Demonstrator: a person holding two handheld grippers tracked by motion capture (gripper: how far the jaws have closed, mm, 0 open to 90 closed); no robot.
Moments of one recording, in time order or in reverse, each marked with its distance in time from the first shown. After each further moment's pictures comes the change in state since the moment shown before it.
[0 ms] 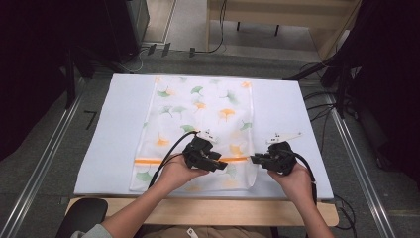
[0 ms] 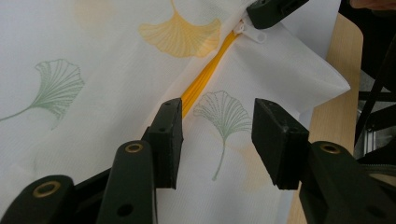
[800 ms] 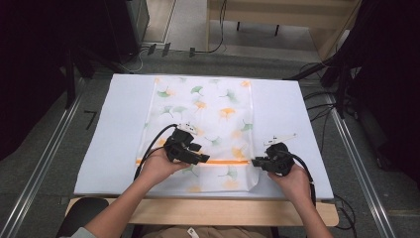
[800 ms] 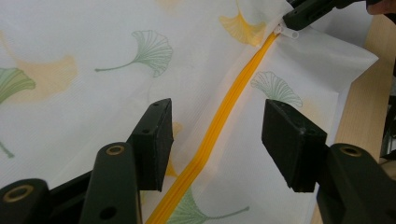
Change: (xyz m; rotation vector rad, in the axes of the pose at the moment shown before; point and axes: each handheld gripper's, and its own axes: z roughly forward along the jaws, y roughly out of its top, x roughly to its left) left arm 0.030 -0.014 -0.041 0.009 0.077 -0.048; right arm -0.009 -0.009 0.016 0.087 -0.025 0.039
